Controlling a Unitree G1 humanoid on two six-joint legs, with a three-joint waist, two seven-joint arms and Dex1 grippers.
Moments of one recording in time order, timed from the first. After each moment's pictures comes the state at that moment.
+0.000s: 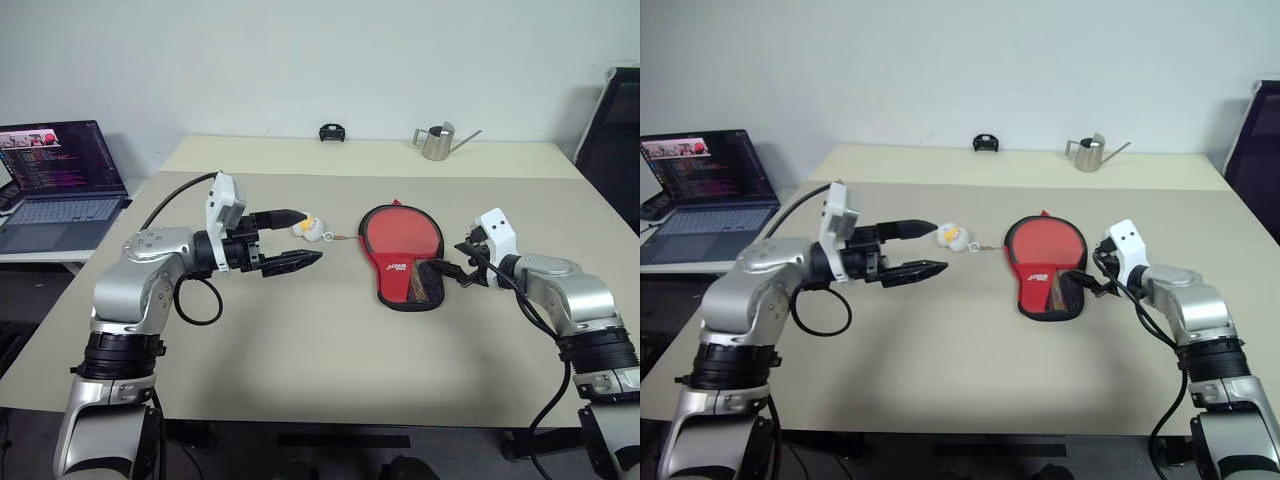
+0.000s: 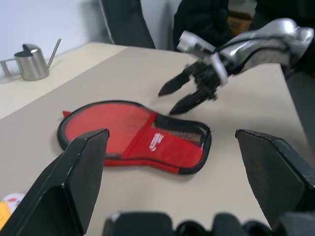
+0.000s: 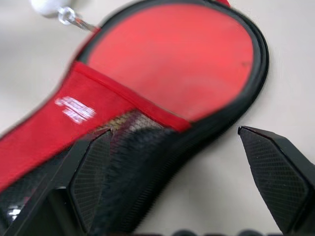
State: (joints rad) left arm -0.67 0.64 0.09 0.00 -0.51 0.54 -1.17; right arm -0.69 -0.62 0.07 0.32 0.29 0.64 0.67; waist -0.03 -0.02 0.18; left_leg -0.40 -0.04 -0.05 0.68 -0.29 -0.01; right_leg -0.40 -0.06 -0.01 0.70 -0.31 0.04
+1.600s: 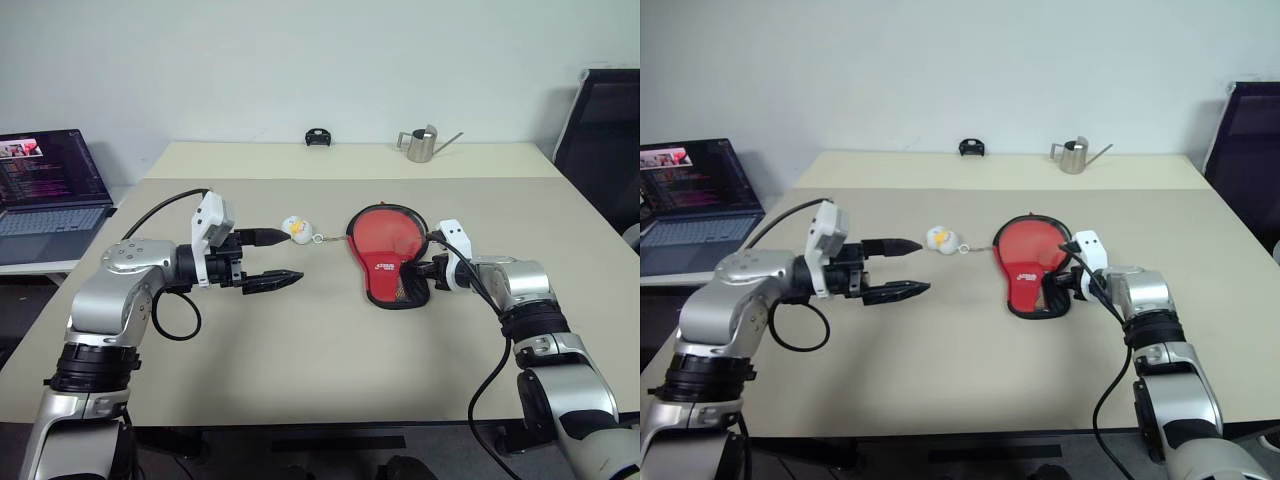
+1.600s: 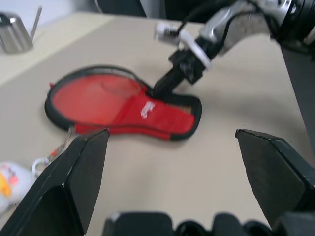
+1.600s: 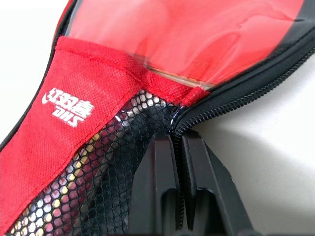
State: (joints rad) left arm -0.57 0.76 0.06 0.03 -0.48 0.47 -1.26; right arm -0.86 -0.38 -0.02 0.52 0.16 0.91 0.66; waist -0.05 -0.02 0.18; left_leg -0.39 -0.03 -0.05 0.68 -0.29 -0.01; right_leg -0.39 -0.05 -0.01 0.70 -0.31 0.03
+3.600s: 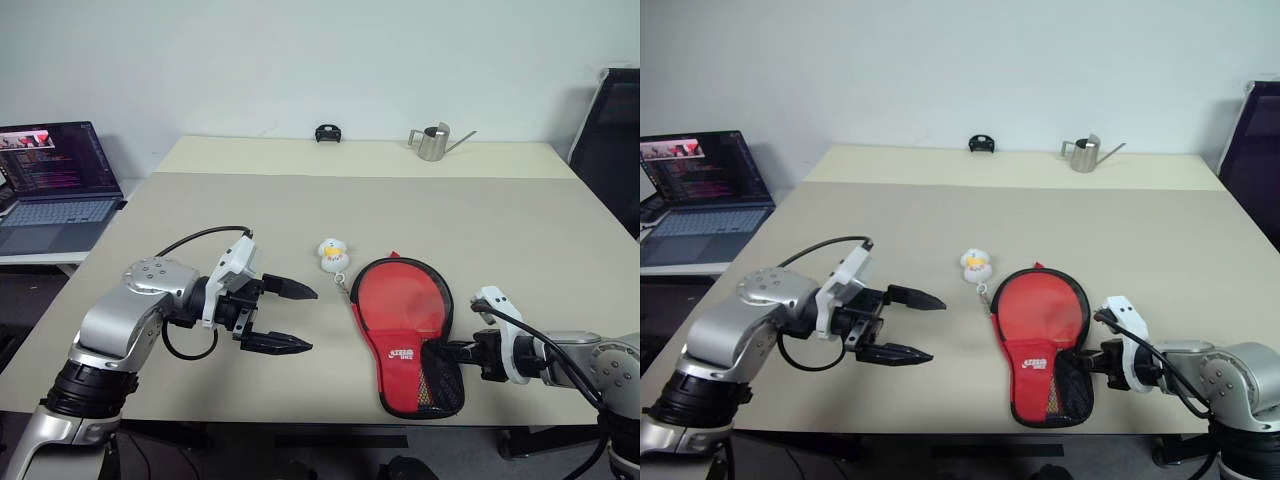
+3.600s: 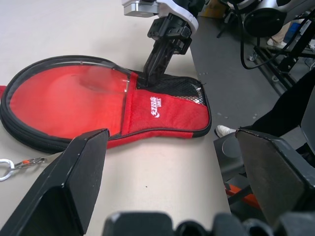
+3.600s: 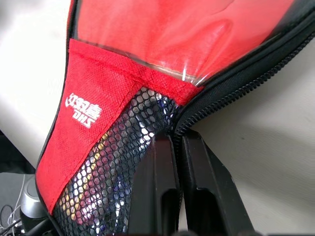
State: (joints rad) left arm -0.49 0.81 -0.06 -0.15 -0.55 0.54 -1.45; right arm -0.28 -0.61 -0.24 -0.44 0.83 1.60 0.41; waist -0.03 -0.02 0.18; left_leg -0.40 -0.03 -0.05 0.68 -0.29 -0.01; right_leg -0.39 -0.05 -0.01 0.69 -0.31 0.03
